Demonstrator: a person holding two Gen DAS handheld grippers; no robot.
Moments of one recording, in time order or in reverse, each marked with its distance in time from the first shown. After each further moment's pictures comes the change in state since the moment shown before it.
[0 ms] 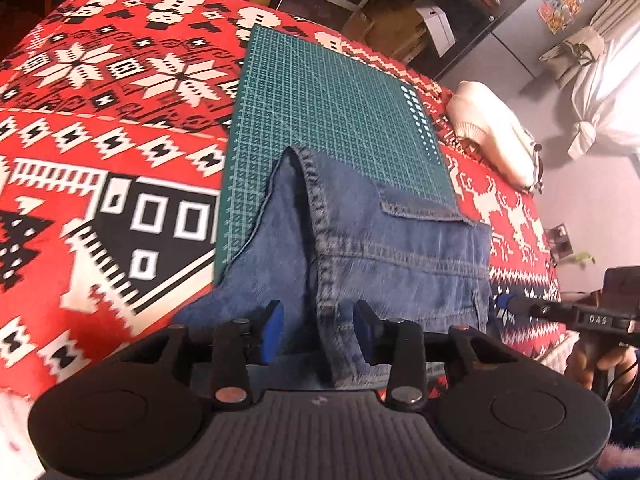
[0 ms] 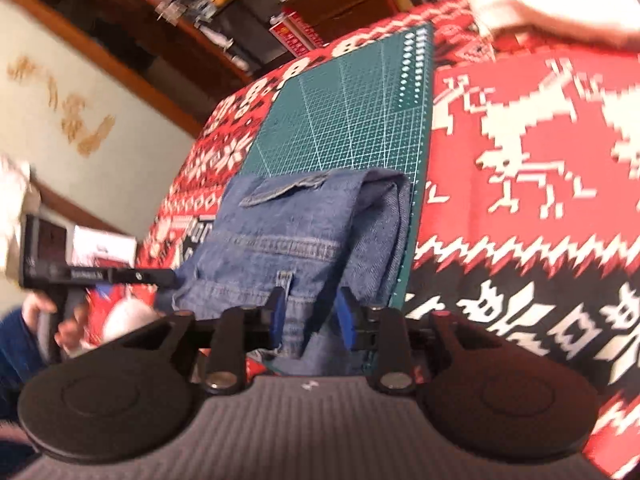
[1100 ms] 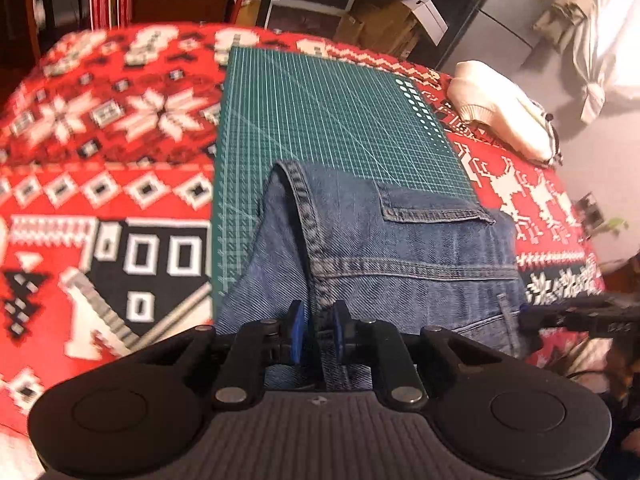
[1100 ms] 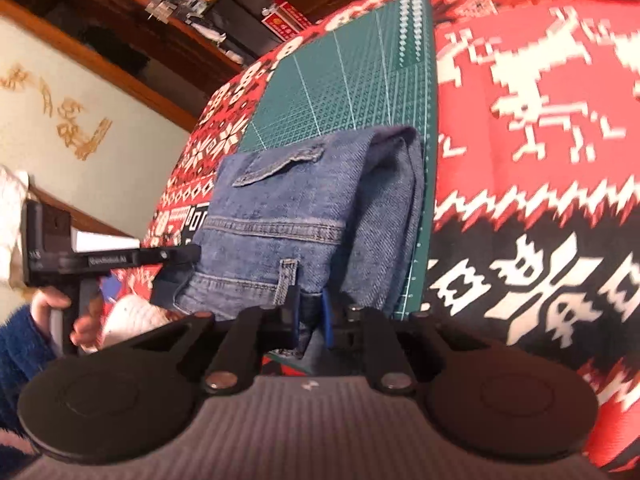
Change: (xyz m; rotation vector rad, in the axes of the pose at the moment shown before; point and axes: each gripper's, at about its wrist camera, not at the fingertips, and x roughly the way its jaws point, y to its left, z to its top) left arm 0.013 -0.027 0.000 0.171 -0.057 0.137; right arm 0.028 0.008 -0.018 -0.021 0.034 -0.019
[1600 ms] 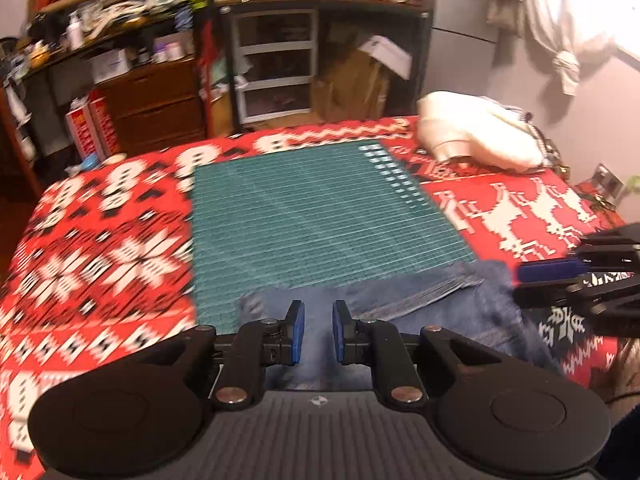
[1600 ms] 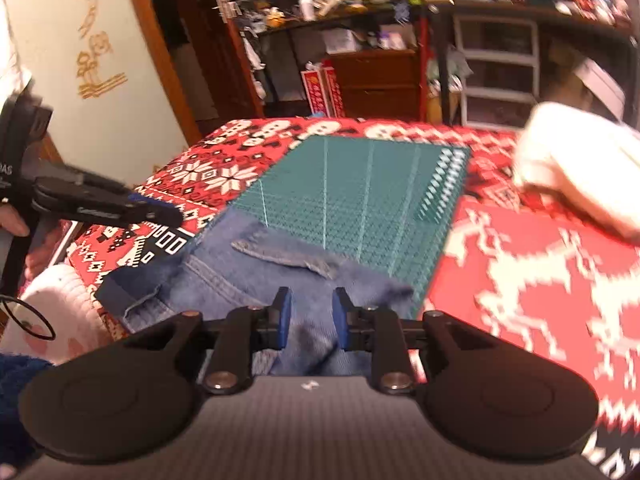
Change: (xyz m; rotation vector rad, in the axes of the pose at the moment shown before) left arm 0.009 -0.064 0.035 0.268 -0.201 0.097; right arm -0.019 0.067 0.022 -0.466 -0.211 -0.202
